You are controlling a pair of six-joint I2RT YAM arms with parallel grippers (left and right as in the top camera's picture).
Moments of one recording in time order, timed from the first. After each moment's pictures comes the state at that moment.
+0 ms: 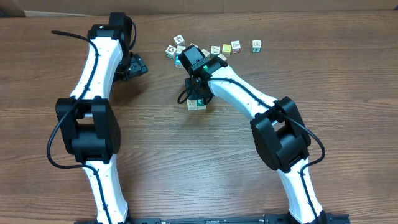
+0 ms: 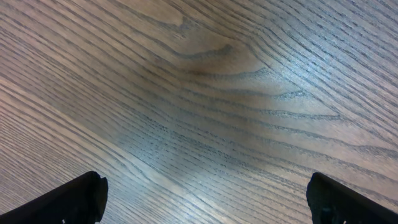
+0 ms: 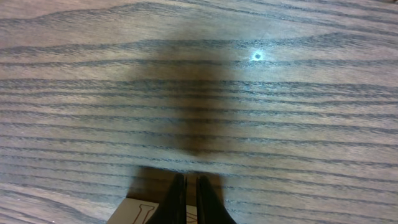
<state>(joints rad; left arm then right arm) -0.03 2.23 1.96 -1.21 -0.20 -0.58 0.61 2.30 1.86 -0.85 0.08 0.43</state>
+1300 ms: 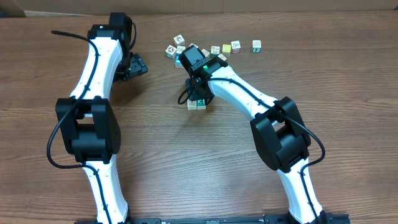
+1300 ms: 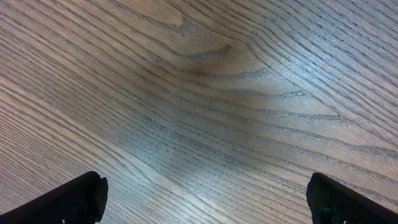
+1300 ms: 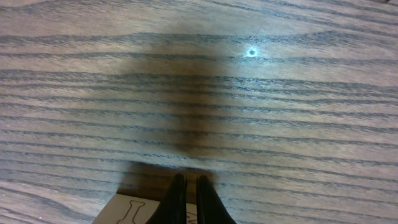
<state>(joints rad) -0.03 2.23 1.96 -1.21 -0.20 -0.58 0.61 2.30 1.86 -0.86 0.09 0.41</state>
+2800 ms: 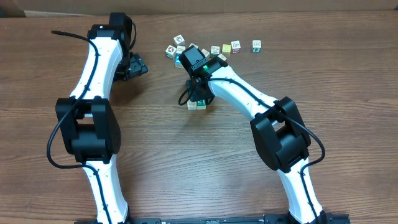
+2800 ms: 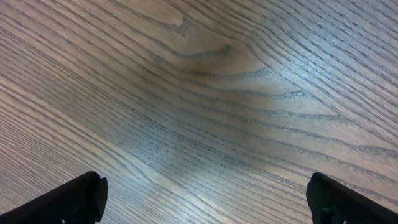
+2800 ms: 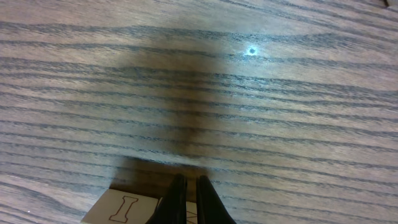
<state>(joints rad) -0.03 2.23 1.96 -1.21 -0.20 -0.58 0.61 2.30 1.86 -0.87 0.10 0.36</state>
